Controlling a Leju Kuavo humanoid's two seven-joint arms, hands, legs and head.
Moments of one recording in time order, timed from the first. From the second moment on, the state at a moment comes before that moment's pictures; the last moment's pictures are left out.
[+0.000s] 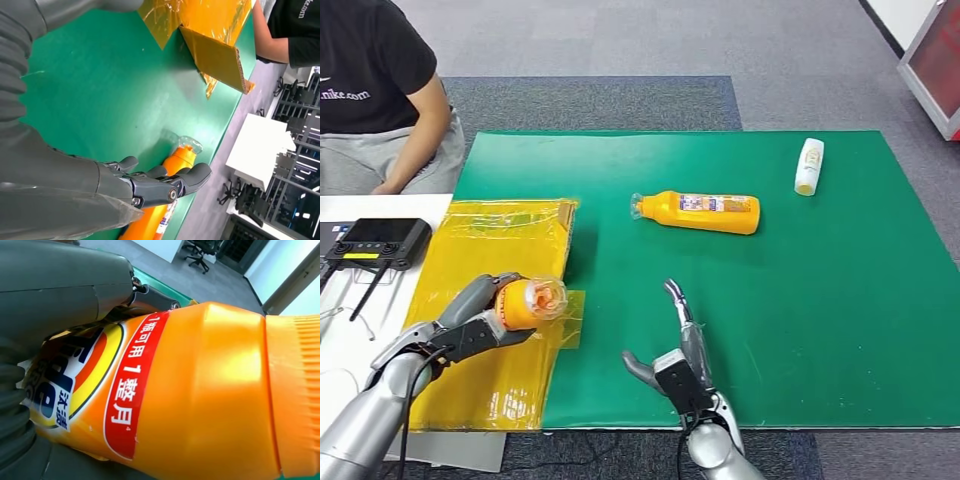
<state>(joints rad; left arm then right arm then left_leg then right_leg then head) -0.24 0.29 -0.40 -1.32 -0.47 -0.20 -0.37 -0.11 0.17 0.50 -1.12 0.48 -0.36 -0.46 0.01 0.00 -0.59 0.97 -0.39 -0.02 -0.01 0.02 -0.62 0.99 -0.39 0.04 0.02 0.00</state>
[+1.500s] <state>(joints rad) -0.47 0.06 -0.57 -0.81 -0.53 -0.14 -0.36 -0.19 0.19 0.53 -0.95 0.48 -0.34 -0.45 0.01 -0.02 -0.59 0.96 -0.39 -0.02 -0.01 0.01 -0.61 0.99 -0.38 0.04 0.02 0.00</state>
